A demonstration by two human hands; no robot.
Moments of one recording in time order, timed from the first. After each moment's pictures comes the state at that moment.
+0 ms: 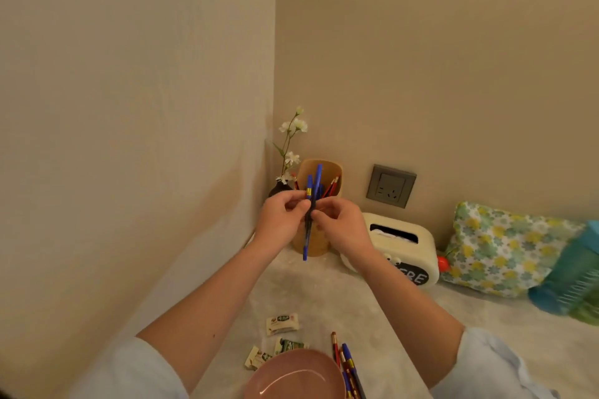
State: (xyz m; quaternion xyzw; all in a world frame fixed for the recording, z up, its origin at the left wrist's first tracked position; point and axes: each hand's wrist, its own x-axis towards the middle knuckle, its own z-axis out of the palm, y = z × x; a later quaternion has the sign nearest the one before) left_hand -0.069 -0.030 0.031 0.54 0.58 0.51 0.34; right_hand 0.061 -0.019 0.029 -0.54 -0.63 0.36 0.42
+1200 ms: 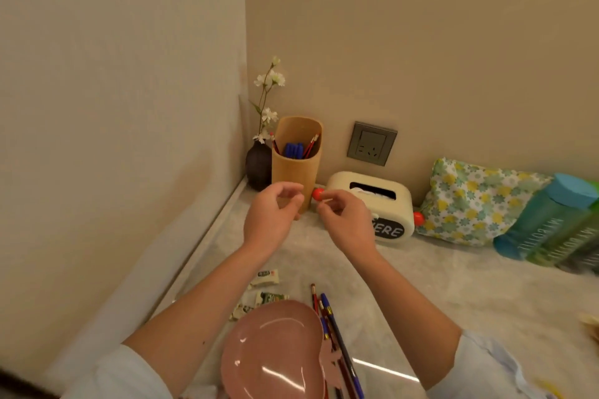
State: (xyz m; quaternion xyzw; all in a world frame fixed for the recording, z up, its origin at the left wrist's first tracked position) left_hand -0.039 -0.067 -0.013 0.55 0.59 0.49 0.31; right_hand 0.104 -0.055 -0.019 -0.63 -0.63 0.24 0.39
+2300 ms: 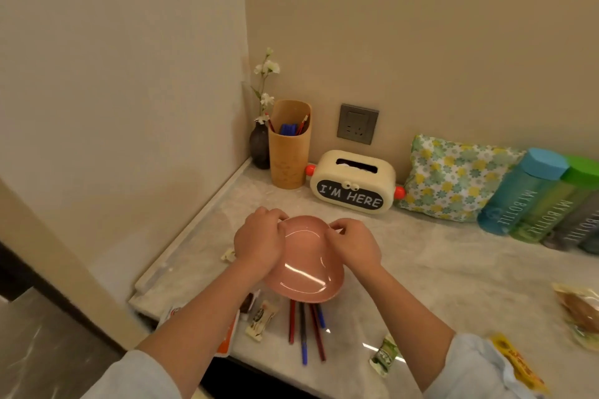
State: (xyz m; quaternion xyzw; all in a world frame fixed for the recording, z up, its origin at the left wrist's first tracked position) left_hand 0.005 -0.165 -0.049 0.62 0.75 0.23 0.10; right_hand 0.174 -0.139 -0.053 -0.69 -0.61 0.30 0.23
